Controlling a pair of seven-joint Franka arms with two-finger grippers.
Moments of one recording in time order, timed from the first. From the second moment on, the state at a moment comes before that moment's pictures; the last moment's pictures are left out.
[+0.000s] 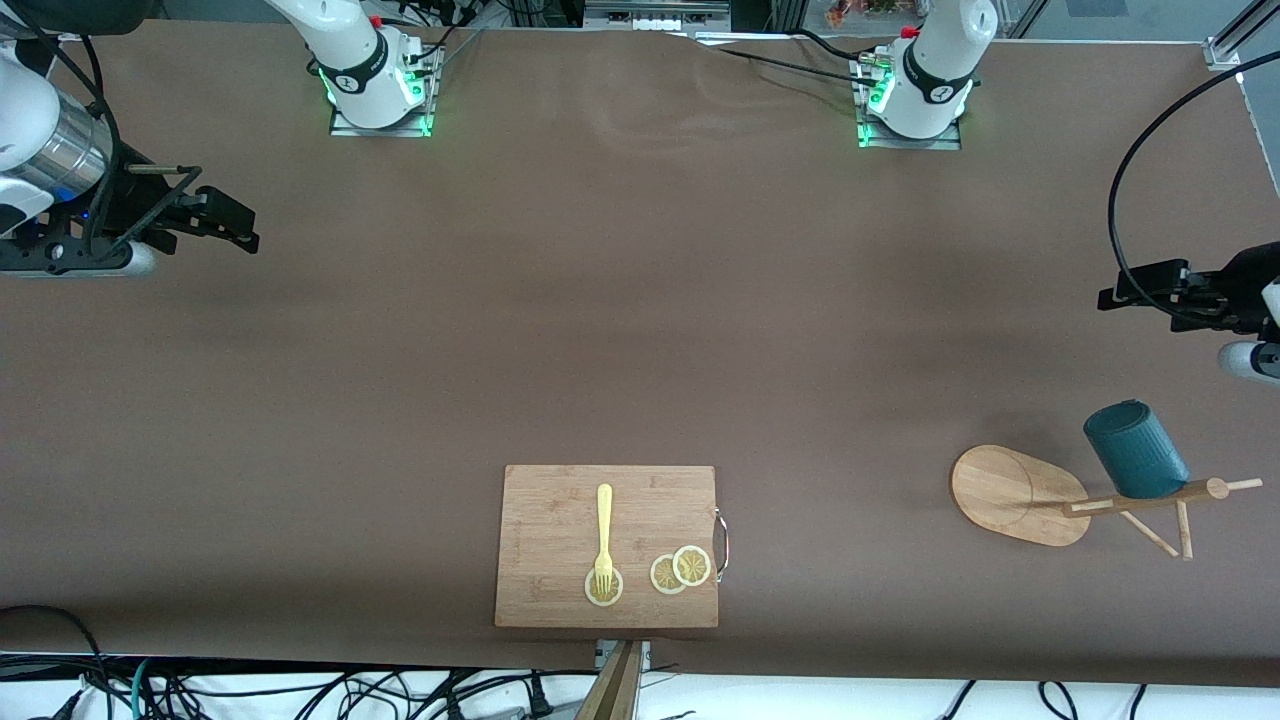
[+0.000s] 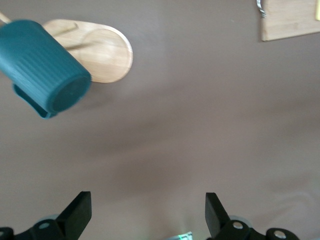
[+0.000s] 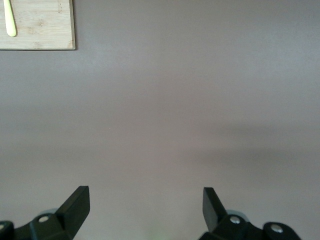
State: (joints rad) left arm -0.07 0.39 0.22 -1.15 -0.20 1.31 0.28; right arm 0.07 0.01 0.04 -1.64 0.04 1.60 0.10
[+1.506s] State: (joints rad) left arm -0.13 0.22 0.13 -1.26 -0.05 1.33 0.03; right arm 0.07 0.01 0.04 -1.64 0.04 1.60 0.10
